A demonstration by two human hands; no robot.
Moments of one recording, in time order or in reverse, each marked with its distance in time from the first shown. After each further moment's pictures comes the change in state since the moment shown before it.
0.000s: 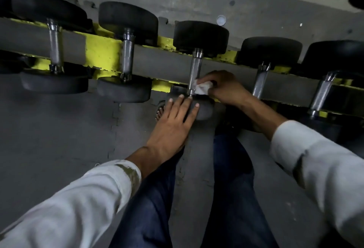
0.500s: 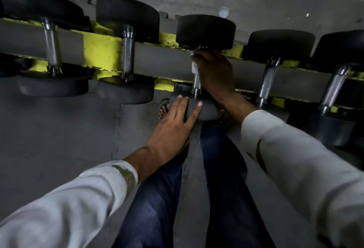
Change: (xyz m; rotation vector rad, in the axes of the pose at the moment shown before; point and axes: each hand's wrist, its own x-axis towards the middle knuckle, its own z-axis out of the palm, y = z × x) left_hand -0.003 -0.017 0.012 -0.040 -0.002 -0.001; right_hand 0.052 -0.007 0.047 -0.559 0.542 -0.207
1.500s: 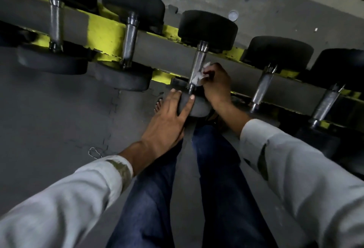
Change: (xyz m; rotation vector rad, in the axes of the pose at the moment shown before) left_hand 0.002 0.029 -0.004 -0.158 0.043 -0.165; right_hand -0.031 0.005 -0.004 0.672 -0.168 0.620
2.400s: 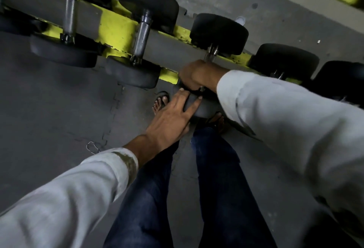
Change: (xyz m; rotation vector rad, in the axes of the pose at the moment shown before) left_hand 0.000 -0.012 -0.005 -0.030 0.036 0.053; right_hand 0.021 -0.107 0.024 -1.484 -0.904 -0.746
